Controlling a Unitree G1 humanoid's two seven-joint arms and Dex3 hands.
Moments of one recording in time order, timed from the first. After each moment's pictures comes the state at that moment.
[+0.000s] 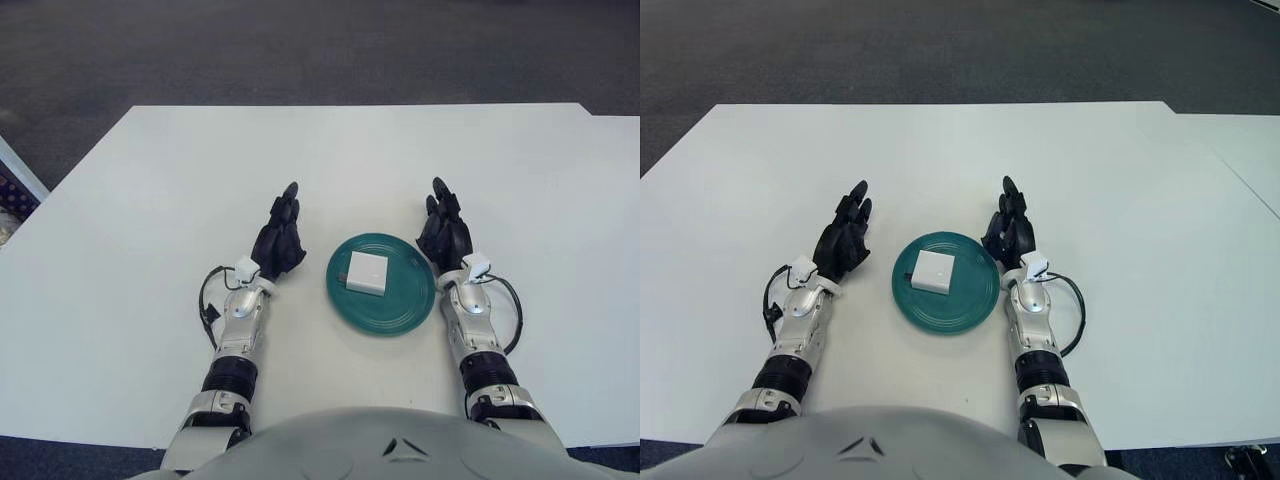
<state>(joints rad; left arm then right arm) -0.06 -0.08 0.04 0.49 -0.06 -0.54 -0.24 -0.13 0.01 -0.09 0.56 0.07 -0.50 0.09</state>
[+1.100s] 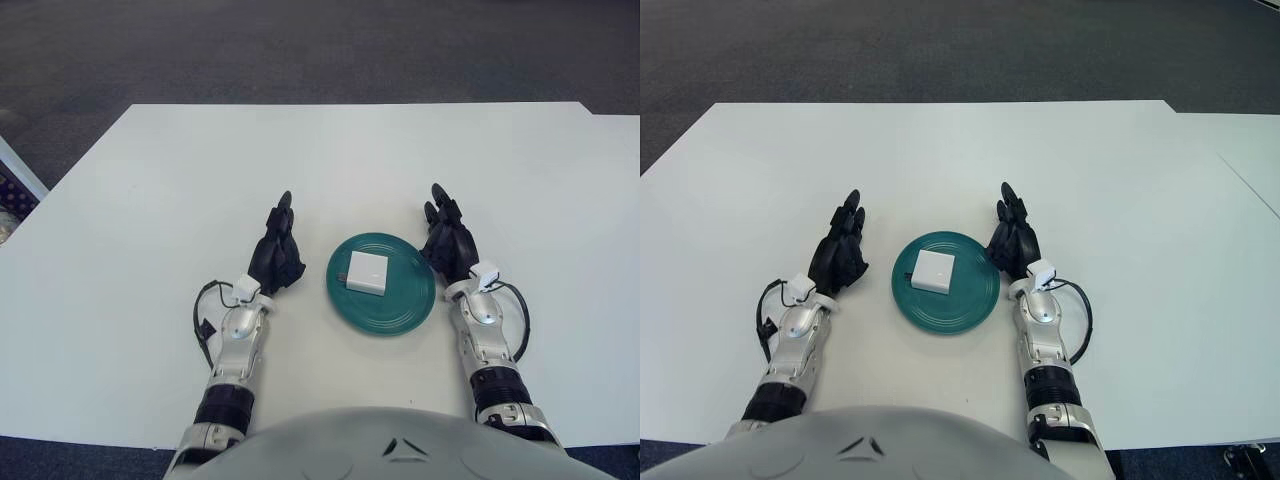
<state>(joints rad) 0.14 -0.06 -0.02 0.28 -0.08 -0.51 -0.22 -0.03 -0.02 -0.08 0.42 0.07 -0.43 0.16</state>
